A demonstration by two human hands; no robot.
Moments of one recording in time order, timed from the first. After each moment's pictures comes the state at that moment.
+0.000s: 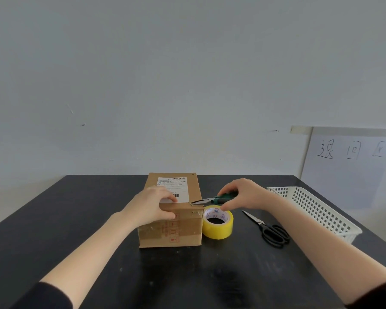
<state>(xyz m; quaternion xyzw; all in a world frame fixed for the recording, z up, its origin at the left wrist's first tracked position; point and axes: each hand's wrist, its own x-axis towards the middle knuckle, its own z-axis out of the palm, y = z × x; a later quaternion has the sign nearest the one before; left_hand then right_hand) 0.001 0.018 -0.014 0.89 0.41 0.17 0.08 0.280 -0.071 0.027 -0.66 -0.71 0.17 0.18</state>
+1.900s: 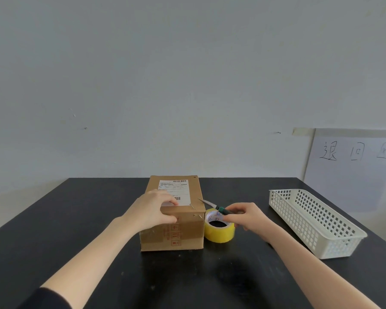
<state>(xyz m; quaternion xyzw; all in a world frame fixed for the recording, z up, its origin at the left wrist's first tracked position) -0.002 0.016 -0.016 0.89 0.41 0.19 0.08 0.278 -0.081 -0.033 -0.67 -0.57 0.32 0.36</state>
